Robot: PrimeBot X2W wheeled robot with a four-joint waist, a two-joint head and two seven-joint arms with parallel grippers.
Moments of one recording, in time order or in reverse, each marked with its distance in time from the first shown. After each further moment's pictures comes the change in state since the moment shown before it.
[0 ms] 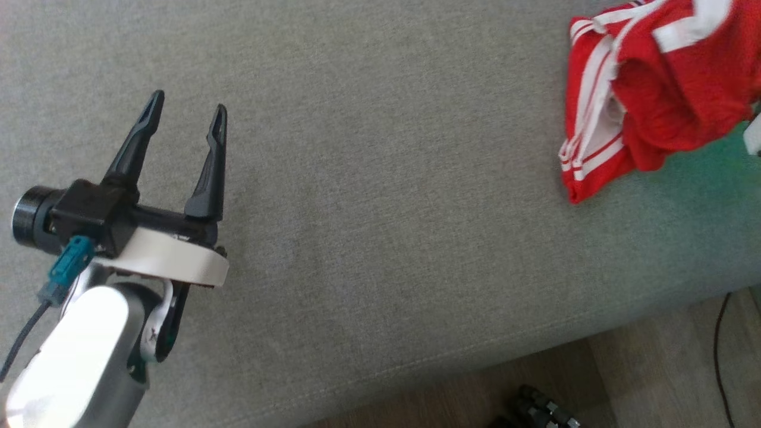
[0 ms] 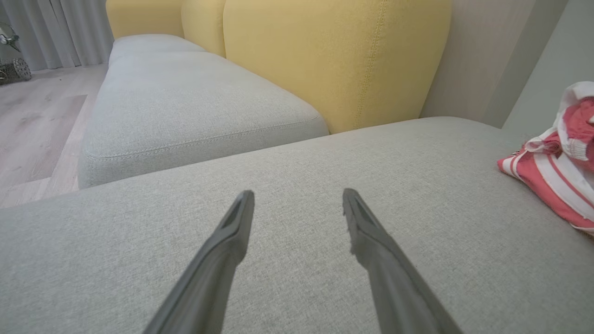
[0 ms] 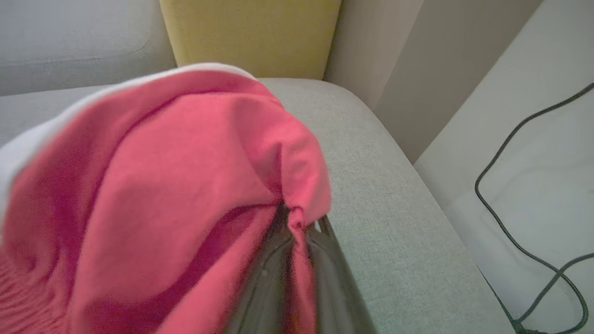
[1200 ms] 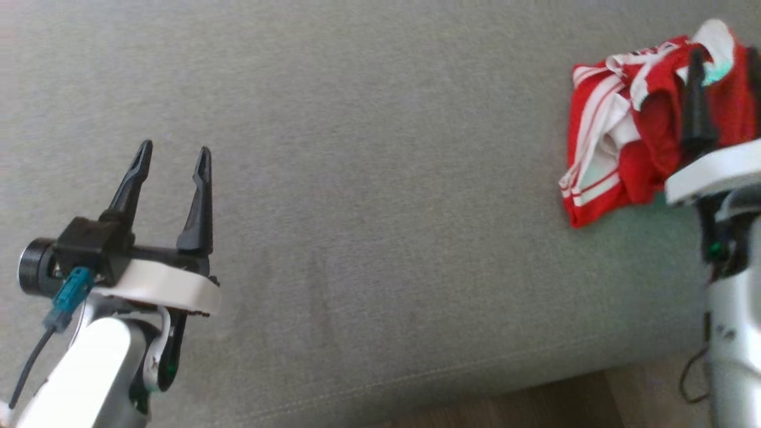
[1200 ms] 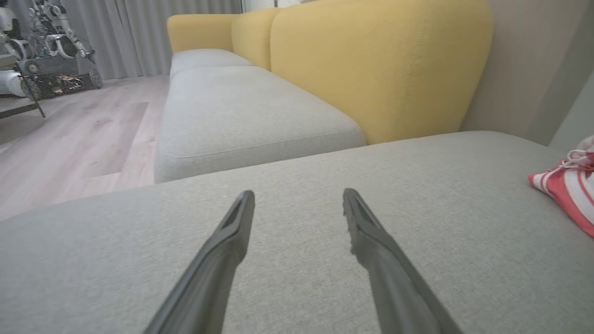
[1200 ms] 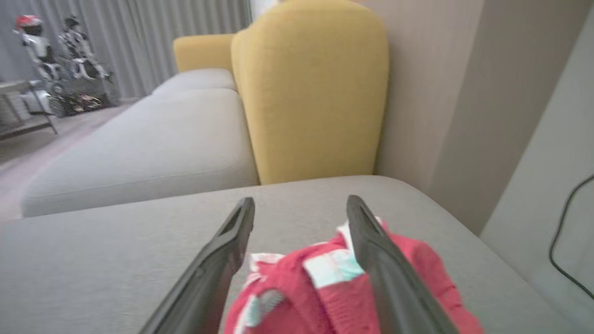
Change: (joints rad) left arm 0.091 -0.011 0.012 0.058 -0.041 0.046 -0.045; right arm 0.171 0.218 -0.075 -0.188 -0.098 0.000 -0.243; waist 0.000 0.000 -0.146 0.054
